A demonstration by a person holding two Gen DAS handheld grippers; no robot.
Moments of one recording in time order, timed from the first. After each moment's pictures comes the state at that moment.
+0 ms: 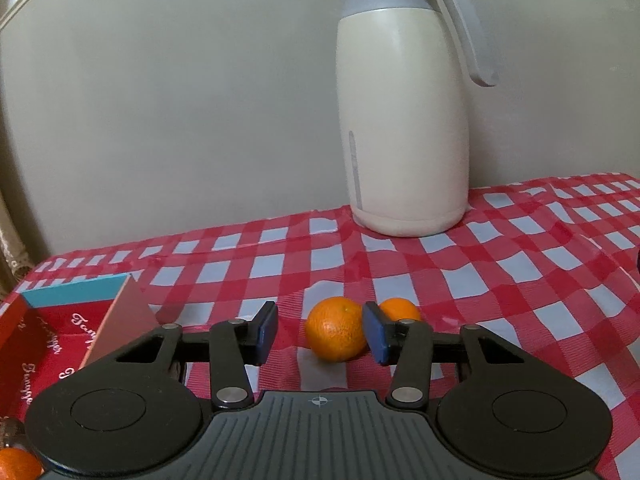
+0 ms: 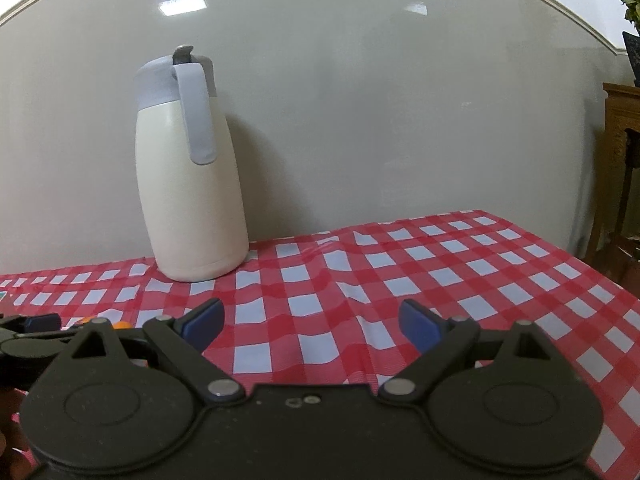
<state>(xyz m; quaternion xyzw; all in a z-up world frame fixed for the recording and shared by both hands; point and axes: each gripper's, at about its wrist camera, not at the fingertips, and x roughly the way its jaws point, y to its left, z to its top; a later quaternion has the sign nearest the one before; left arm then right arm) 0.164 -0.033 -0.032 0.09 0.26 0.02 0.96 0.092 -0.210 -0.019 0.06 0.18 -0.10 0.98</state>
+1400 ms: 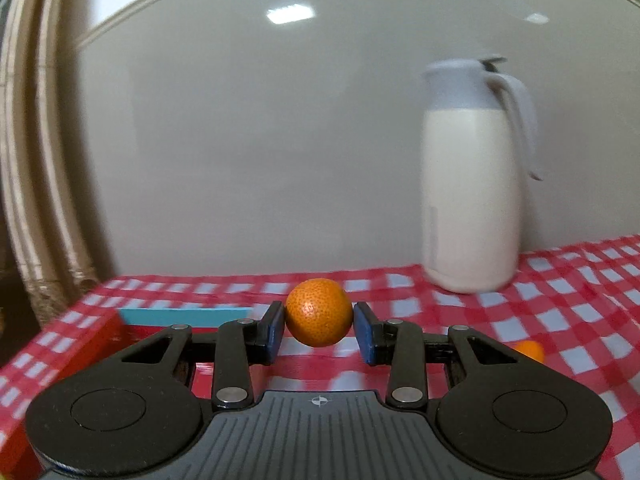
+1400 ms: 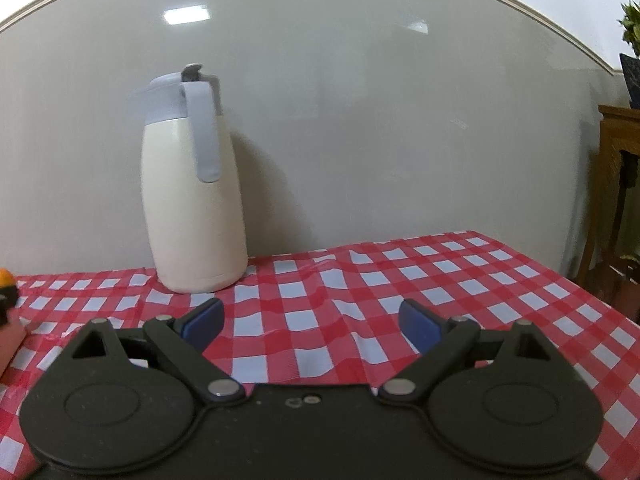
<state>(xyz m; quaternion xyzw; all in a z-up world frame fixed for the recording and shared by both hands) 0.108 0.022 0.020 0.06 0.17 0.10 0.98 0.083 -0.199 -0.012 0.04 0.16 -0.11 0.98</state>
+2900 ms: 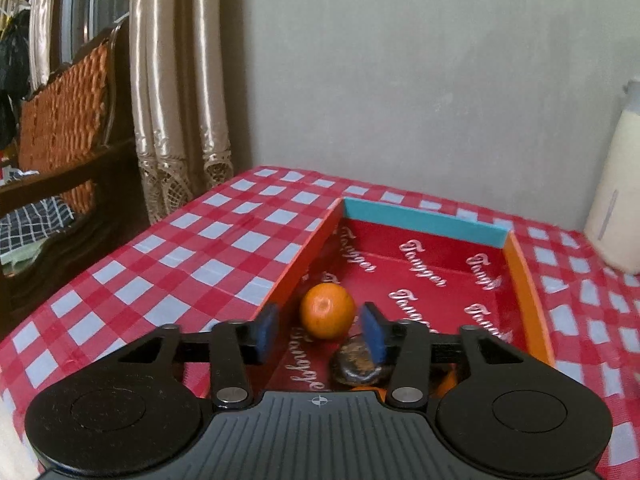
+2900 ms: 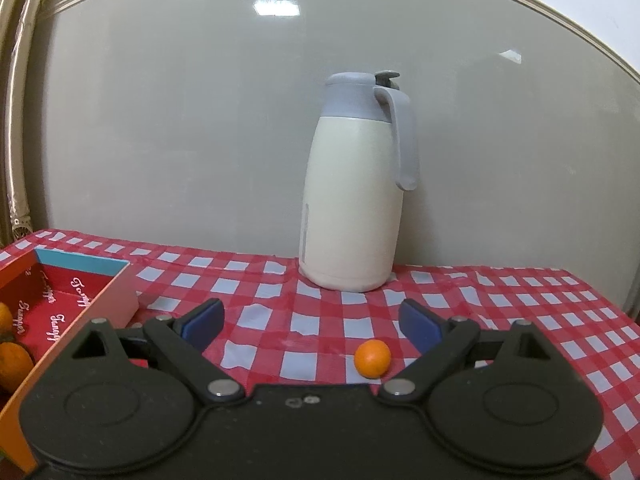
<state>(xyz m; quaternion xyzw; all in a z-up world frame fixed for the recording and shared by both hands) 0.062 0.187 0.003 -0.05 0.27 0.22 0.94 0.085 -0.073 -0.004 -0.03 0.16 0.00 0.99</state>
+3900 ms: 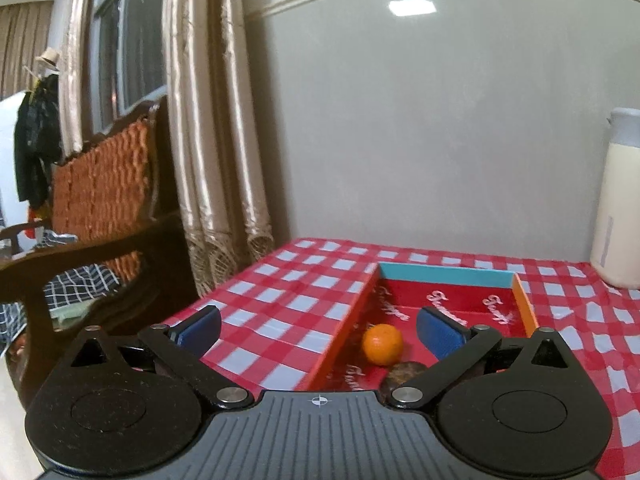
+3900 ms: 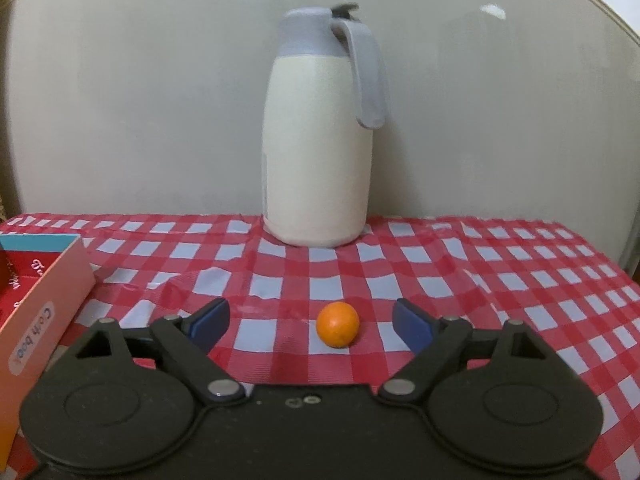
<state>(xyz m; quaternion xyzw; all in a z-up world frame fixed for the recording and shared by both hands) 0.001 0.181 0.032 0.01 0.17 0.27 0.95 0.117 -0.103 -0.023 0.00 0.23 -0.03 0.97</state>
